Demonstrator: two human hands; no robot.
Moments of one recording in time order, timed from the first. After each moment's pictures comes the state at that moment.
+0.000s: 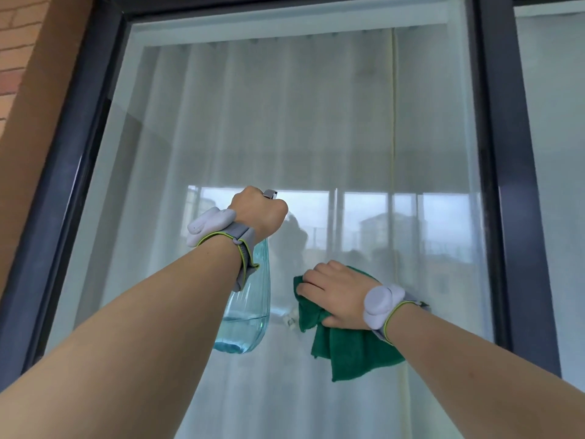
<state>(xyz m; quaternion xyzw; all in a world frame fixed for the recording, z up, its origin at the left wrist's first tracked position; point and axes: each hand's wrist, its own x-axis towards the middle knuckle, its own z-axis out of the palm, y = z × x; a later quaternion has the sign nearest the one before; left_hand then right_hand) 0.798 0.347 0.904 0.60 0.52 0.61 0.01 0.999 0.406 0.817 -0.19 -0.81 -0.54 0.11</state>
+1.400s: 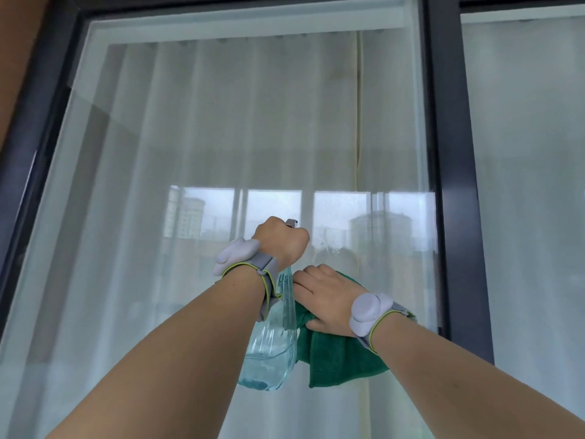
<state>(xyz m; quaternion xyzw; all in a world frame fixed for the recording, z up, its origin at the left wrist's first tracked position) 0.918 0.351 0.881 0.63 0.52 0.57 0.08 1.060 0.402 0.812 -0.19 -0.80 -0.55 0.17</state>
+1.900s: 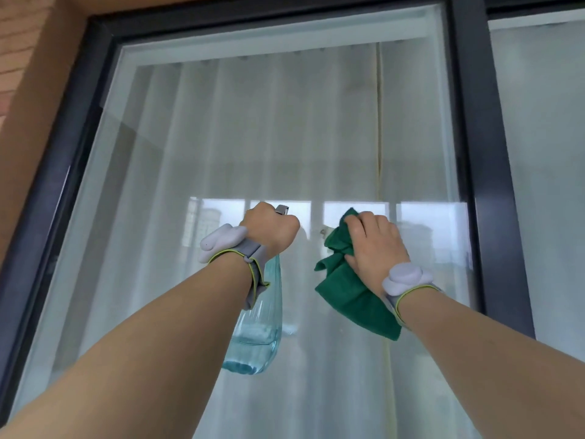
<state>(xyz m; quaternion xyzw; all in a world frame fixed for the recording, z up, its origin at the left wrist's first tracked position) 0.867 0.341 0.913 0.60 0.53 0.60 0.03 1.070 0.404 0.883 -0.40 -0.65 -0.53 0.38</state>
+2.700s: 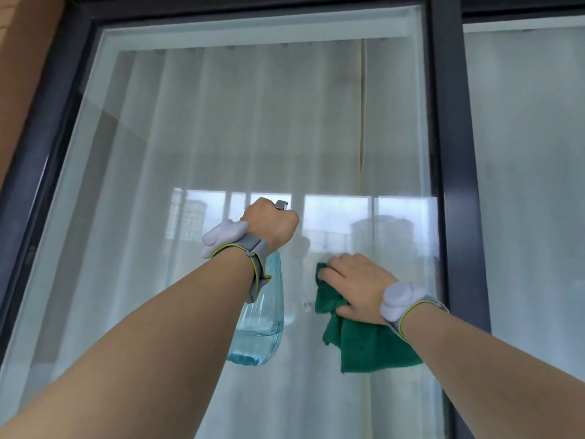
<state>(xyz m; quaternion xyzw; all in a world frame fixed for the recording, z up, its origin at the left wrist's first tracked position) 0.890 0.340 0.902 0.62 0.50 0.60 0.04 1.098 0.380 0.836 -0.33 -0.79 -0.50 0.14</state>
